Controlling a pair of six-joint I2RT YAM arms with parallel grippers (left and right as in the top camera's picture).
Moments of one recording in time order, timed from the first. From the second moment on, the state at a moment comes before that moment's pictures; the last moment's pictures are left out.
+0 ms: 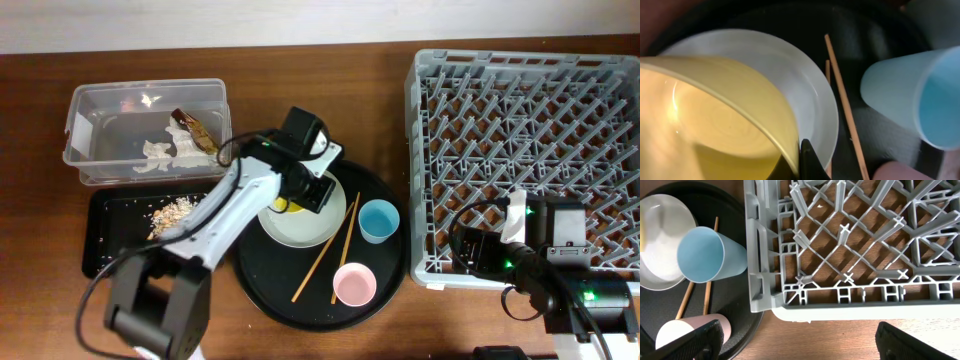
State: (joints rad) left arm -0.50 1.84 1.38 -0.82 0.23 0.05; right arm -0.02 0.85 0.93 -1.15 -0.13 0.21
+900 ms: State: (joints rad) left arm -0.67 1.90 1.45 -0.76 0.38 0.03; right arm -0.02 0.88 0.93 -1.15 -0.12 0.21
